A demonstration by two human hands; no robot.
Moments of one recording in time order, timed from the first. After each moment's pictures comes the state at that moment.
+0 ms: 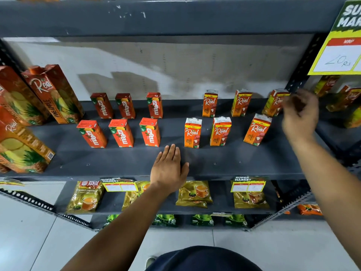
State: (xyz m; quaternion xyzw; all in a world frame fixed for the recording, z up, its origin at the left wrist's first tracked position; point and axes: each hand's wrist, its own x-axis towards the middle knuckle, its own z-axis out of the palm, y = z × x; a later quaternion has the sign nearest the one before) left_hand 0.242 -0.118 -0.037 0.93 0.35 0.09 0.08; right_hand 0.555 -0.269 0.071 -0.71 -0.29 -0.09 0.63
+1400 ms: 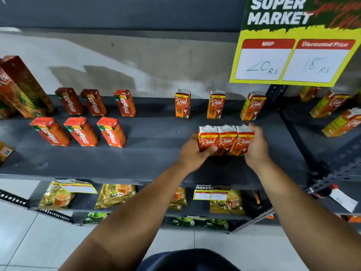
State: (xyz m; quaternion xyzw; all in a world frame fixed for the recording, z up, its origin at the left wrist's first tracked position) left_hand 0.420 -0.178 -0.008 0.77 0.32 0.18 0.52; right_hand 0.582 -0.276 0.009 -0.62 -0.10 0.31 0.72
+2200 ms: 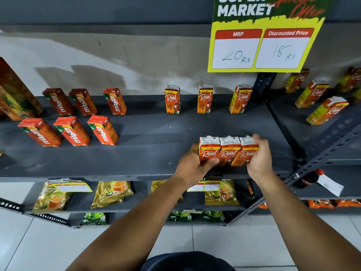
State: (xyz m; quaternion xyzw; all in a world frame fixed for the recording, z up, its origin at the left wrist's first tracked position) left_hand 0.399 -0.231 -0.013 0.81 0.32 0.14 0.48; right_hand 0.569 -0.338 -0.009 -0.55 -0.14 0.28 0.77
